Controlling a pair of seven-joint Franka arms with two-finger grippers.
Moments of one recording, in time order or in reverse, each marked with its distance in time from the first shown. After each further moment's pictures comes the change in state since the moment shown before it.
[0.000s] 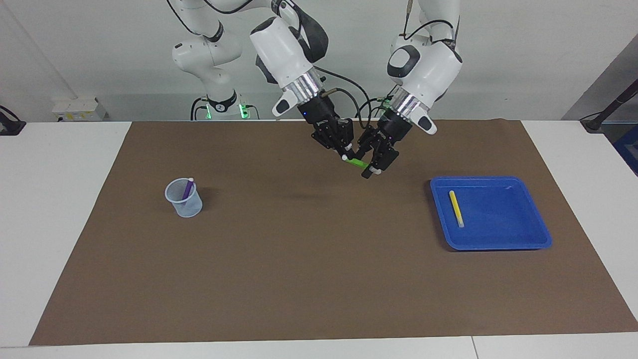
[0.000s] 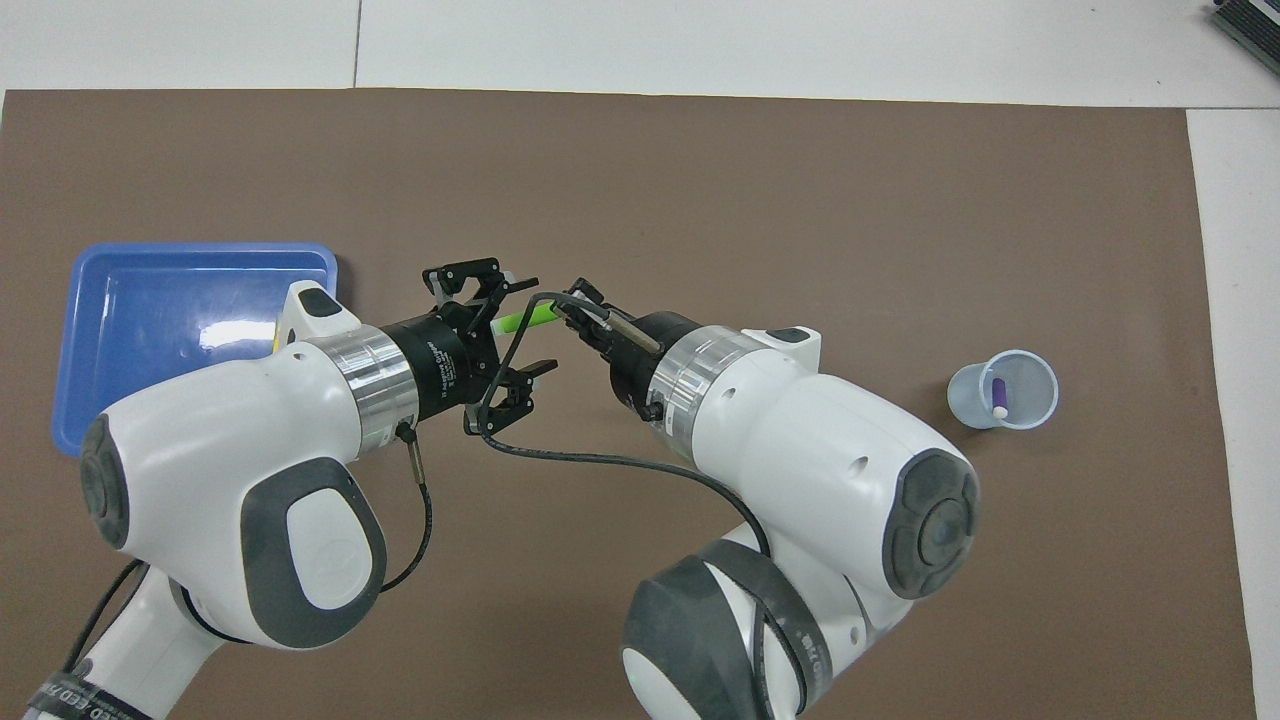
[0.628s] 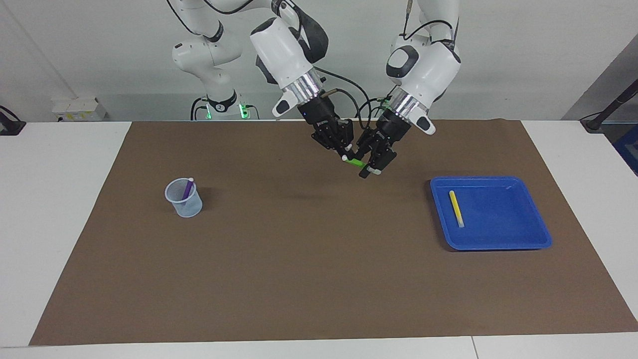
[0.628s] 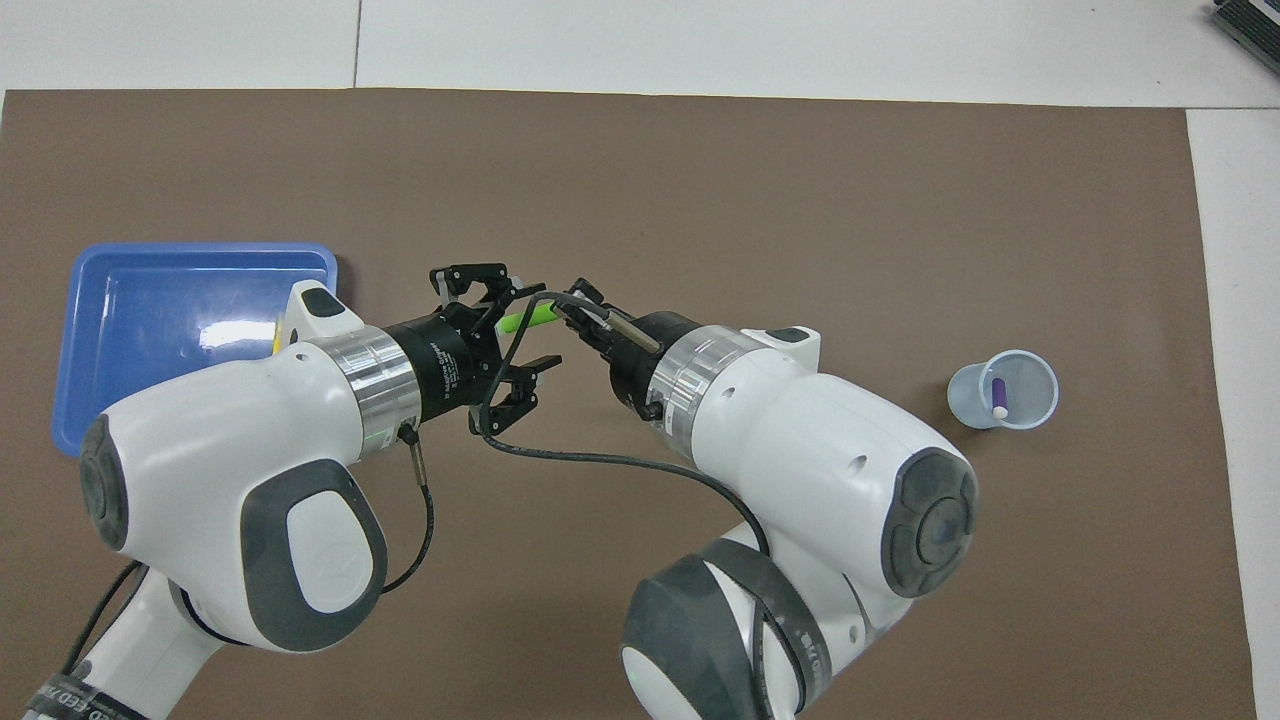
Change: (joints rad) left arm -0.003 -0.005 0.001 0.006 0.000 -0.011 0.000; right arm 0.000 0.002 0.000 0.000 0.000 0.000 0.000
